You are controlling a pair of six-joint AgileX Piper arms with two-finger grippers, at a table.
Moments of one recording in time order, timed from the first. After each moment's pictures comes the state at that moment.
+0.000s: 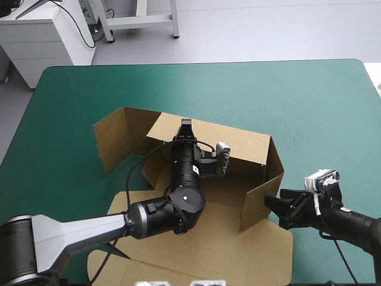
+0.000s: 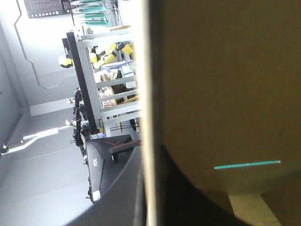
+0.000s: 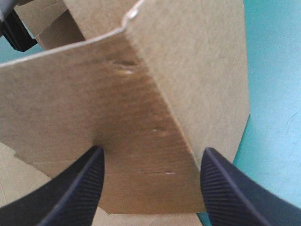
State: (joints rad) left arm -1.16 1.66 -1.13 1.41 1.05 -0.21; right arm -0.36 0.82 -0.42 1.14 1.07 -1.18
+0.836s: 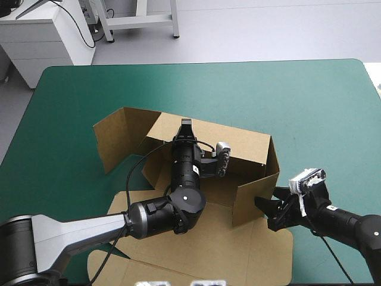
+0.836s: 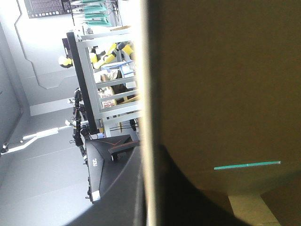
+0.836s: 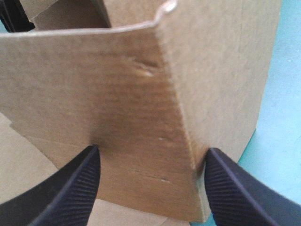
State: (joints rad) left arm -1.16 1.66 -1.13 1.42 1.05 -0.21; right arm -0.06 0.82 -0.41 1.13 0.78 -1.15
